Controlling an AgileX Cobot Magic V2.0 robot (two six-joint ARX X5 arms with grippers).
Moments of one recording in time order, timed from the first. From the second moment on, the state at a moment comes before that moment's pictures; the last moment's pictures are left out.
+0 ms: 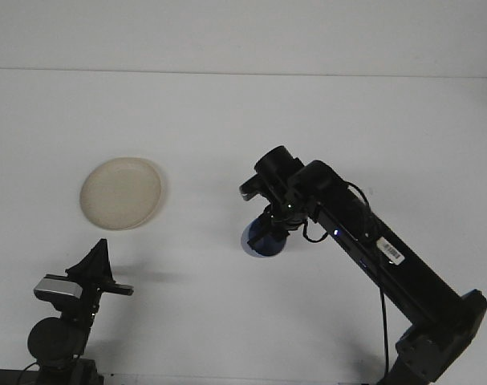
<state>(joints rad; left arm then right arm) -0.07 0.01 0.03 0.21 0.03 -0.07 0.67 1.77 1.79 -1.34 -0.07 0.00</state>
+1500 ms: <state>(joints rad) -0.07 0.01 0.03 0.21 0.03 -0.07 0.71 1.97 1.79 -1.34 -0.05 -0.03</state>
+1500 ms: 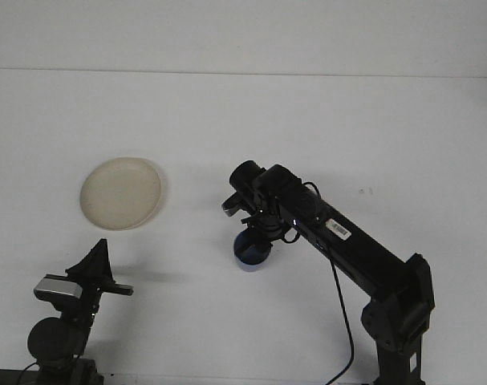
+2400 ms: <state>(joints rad) -0.07 0.01 0.03 0.21 0.03 -0.07 0.52 1.81 1.84 -1.34 -0.11 -0.04</state>
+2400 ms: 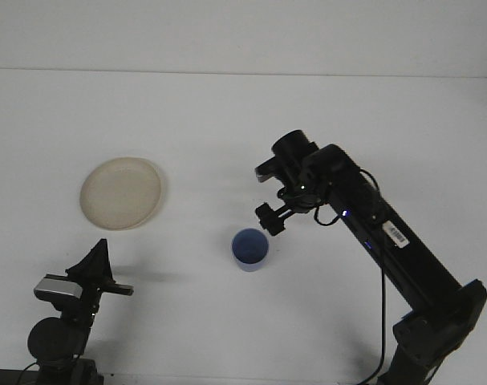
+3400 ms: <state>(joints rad) -0.07 0.01 0.03 0.21 0.03 -0.07 0.10 1.18 1.36 -1.03 -0.02 0.01</state>
